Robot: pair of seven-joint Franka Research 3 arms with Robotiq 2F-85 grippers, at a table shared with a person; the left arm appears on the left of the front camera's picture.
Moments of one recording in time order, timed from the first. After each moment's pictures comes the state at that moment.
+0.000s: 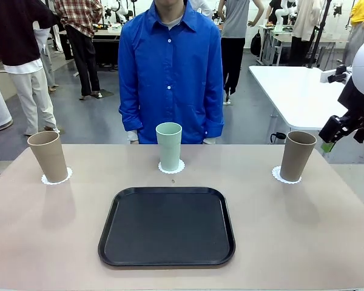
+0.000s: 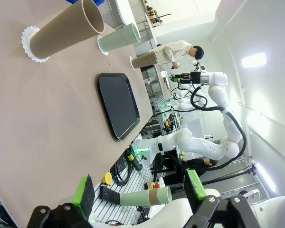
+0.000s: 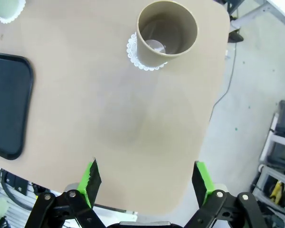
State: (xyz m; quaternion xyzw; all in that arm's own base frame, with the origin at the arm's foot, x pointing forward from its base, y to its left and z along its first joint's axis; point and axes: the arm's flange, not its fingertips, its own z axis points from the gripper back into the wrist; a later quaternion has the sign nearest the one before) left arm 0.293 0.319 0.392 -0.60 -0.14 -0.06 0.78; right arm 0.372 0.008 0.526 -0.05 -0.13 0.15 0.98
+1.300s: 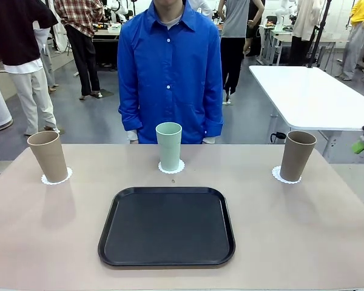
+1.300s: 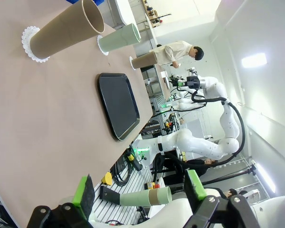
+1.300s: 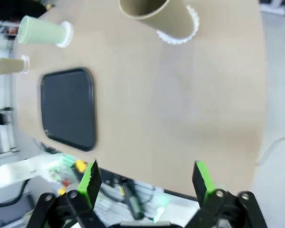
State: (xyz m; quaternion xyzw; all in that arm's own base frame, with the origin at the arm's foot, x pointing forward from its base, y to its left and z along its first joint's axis) left arm 0.293 0.319 0.392 -0.60 -0.14 -0.06 0.78; right arm 0.340 -0.125 0.503 0.26 -0.10 -0.01 0.96
